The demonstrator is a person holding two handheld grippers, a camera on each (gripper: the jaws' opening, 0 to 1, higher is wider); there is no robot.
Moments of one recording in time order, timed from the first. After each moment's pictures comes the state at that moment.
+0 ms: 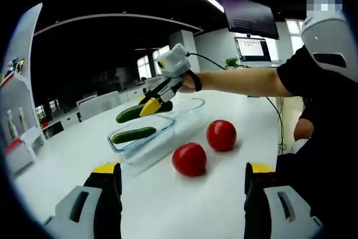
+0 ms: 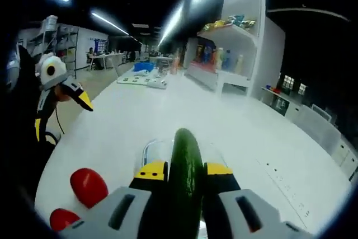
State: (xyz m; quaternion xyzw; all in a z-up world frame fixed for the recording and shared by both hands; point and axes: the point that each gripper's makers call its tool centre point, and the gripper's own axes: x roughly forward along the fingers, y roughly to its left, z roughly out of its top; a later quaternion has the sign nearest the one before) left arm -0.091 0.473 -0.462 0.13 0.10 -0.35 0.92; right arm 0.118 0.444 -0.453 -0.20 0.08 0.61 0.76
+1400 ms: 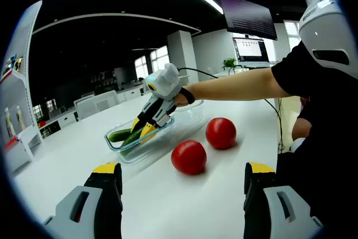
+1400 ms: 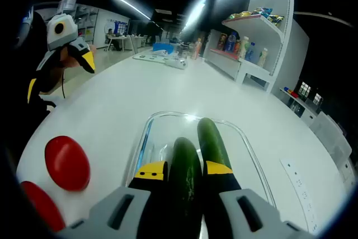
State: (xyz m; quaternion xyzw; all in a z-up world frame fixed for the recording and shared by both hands) left arm -0.088 0.474 -0.470 0.13 0.10 -0.36 0.92; right arm 0.109 0.464 -0.514 -0.27 0.10 0.64 0.72
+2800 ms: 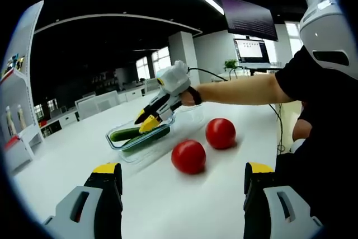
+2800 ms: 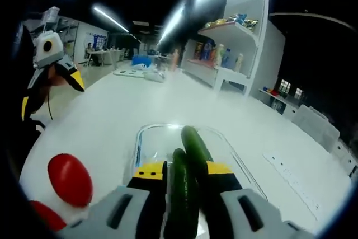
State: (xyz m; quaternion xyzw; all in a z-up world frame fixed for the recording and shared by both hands) left arm -0.093 0.478 -0.469 0.12 0.10 -0.36 0.92; right arm 0.117 0.438 -0.477 -0.17 0.06 0.57 0.80
